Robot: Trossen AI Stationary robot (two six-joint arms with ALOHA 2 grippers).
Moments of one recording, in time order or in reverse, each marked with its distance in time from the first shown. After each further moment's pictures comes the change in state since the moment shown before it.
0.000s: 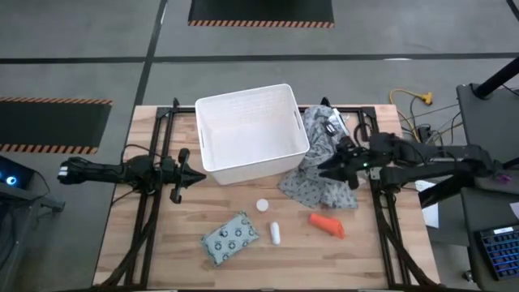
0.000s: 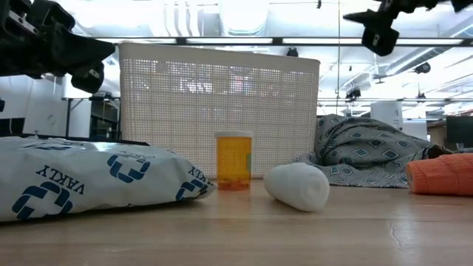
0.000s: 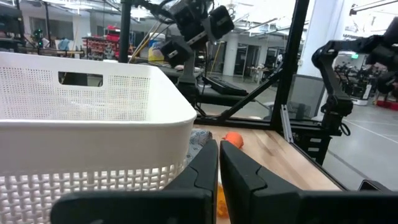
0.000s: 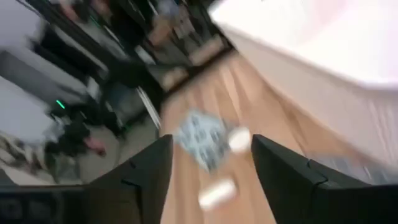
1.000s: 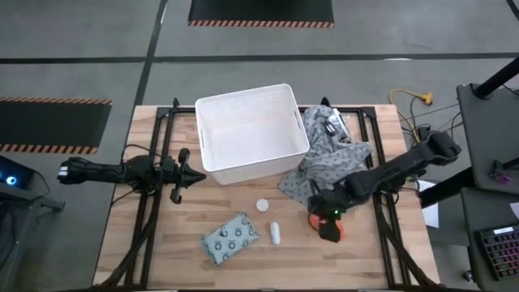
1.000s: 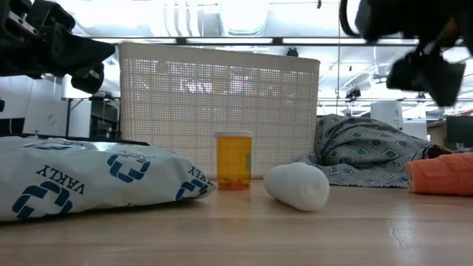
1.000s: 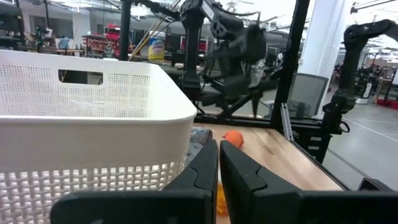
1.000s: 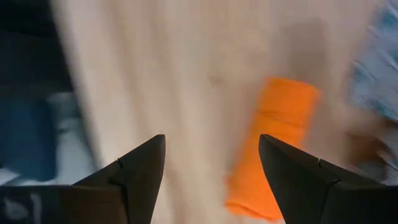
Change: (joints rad) left arm 0.000 0.000 0.000 -0.007 0.000 0.000; right arm 0.399 0.720 0.250 -0.426 -0.059 0.015
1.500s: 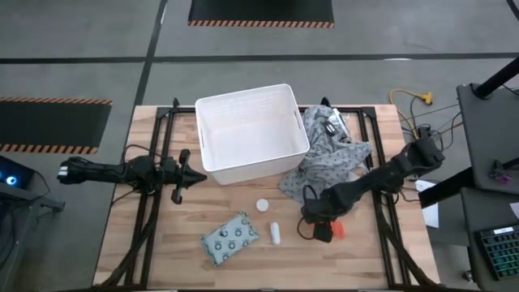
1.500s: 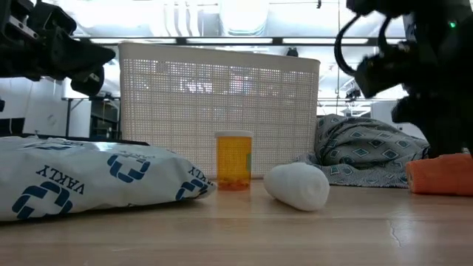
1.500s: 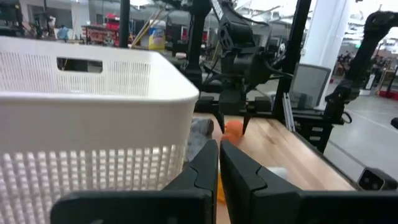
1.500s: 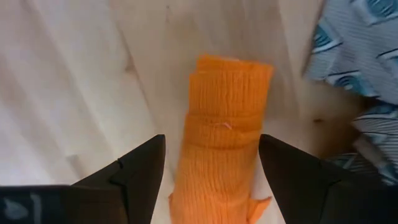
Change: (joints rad) left arm 0.000 0.006 0.000 -0.039 0.000 0.000; right arm 0.011 0.201 -0.002 -0.024 0.083 0.059
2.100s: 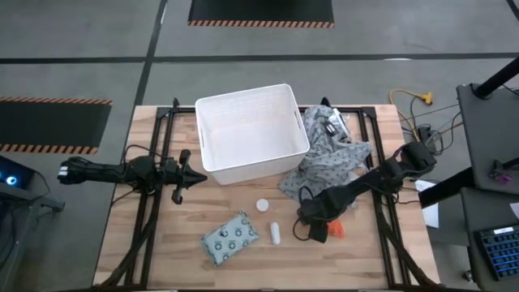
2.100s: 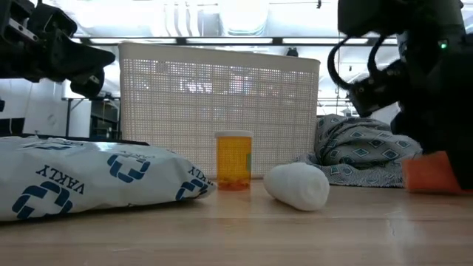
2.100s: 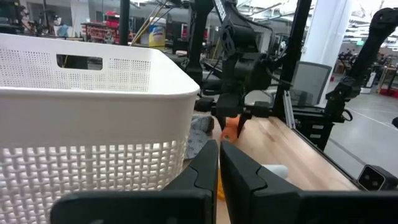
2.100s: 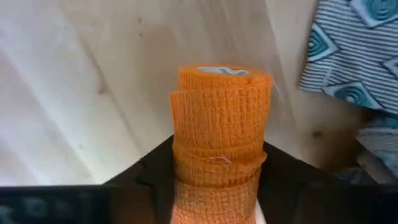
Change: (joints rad) left arm 0.000 -0.002 0.000 -0.009 0.000 0.000; right arm -0.001 0.062 0.026 -0.004 0.026 0.040
